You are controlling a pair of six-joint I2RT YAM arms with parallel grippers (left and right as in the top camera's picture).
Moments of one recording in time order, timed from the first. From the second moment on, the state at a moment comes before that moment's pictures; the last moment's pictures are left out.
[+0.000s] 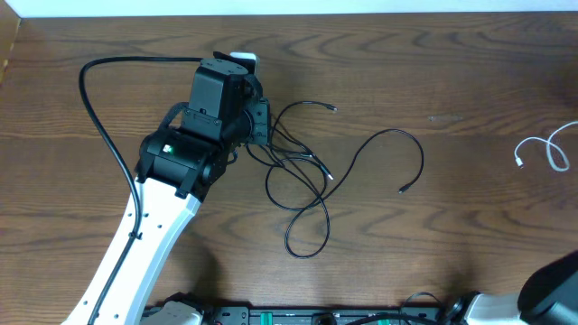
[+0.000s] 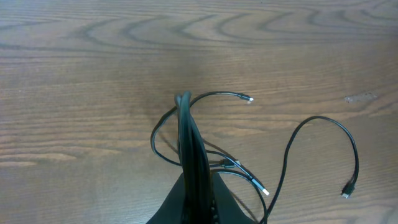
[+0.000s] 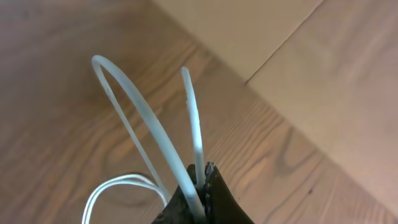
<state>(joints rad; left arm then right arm) -0.39 1.34 1.38 -0.82 -0.03 -0.25 -0.58 1.60 1.37 -0.50 0.36 0.03</state>
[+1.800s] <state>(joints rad) -0.39 1.34 1.38 -0.75 -0.03 -0.25 -0.69 1.85 1.34 -0.69 0.09 0.09</state>
